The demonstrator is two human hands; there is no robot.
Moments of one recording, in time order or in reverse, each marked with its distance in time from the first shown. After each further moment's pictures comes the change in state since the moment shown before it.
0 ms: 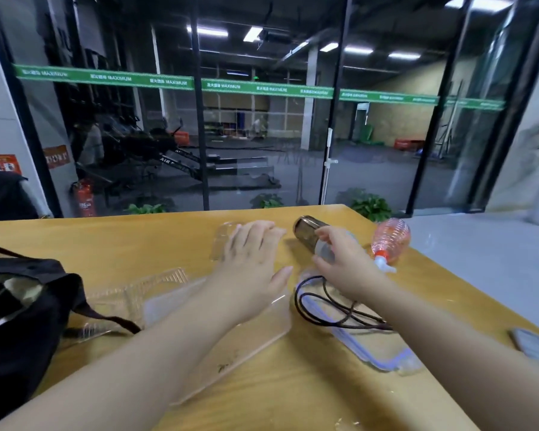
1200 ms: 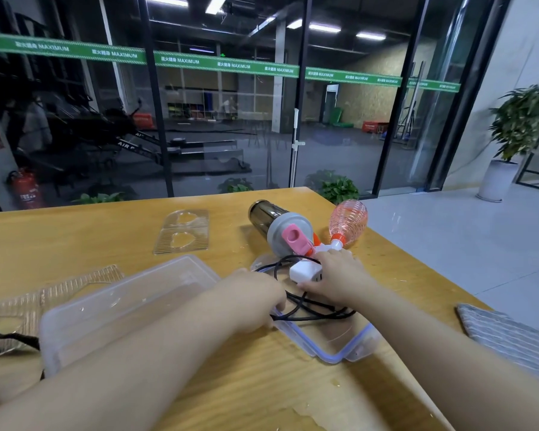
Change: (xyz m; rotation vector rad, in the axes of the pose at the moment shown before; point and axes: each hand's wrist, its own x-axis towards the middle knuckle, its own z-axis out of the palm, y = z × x) left_hand 0.044 0.049 0.075 0.236 -0.596 0.333; right_hand -0.009 0.099 0.007 -0.478 -0.182 0.182
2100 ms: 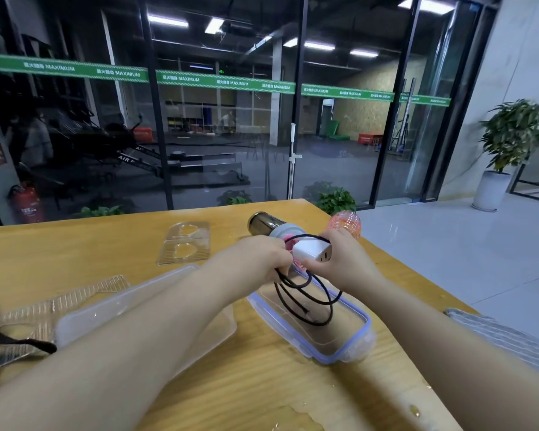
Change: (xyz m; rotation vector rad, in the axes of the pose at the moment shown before) left_hand -0.010 -0.007 -0.058 -0.129 0.255 0.035; right_hand -0.009 -0.001 -0.043 0.403 0.236 0.007
